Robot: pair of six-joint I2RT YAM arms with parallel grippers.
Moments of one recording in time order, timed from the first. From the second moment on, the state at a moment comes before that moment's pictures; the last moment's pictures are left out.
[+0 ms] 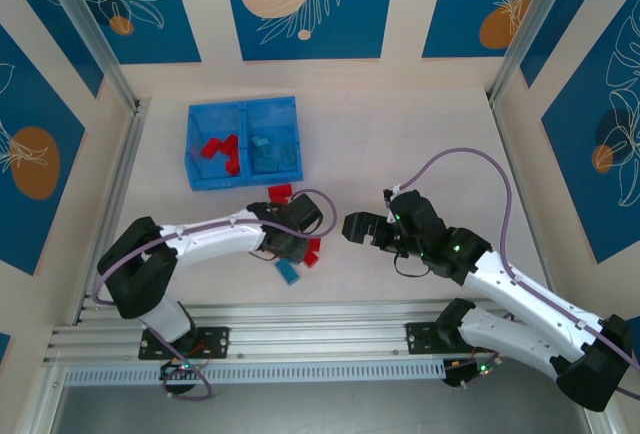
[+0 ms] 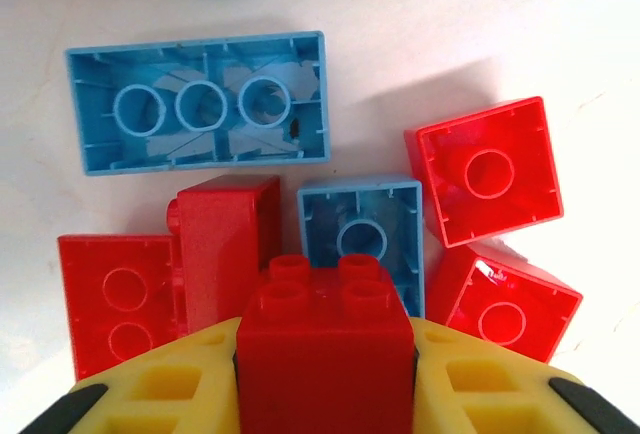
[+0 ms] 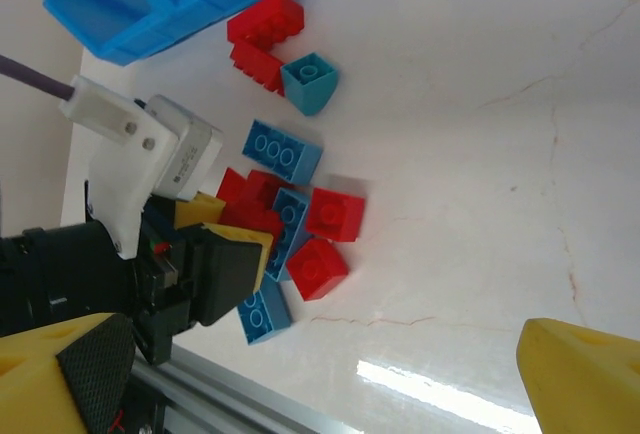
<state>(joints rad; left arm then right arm) -0.92 1.58 1.00 -0.69 -0.15 -0.47 0.76 0.86 0.71 -0.57 -0.07 0.86</state>
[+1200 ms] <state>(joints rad) -0.17 1.80 1.47 -0.64 -0.21 -0.34 0.85 0.94 0.77 -0.52 -0.14 0.77</state>
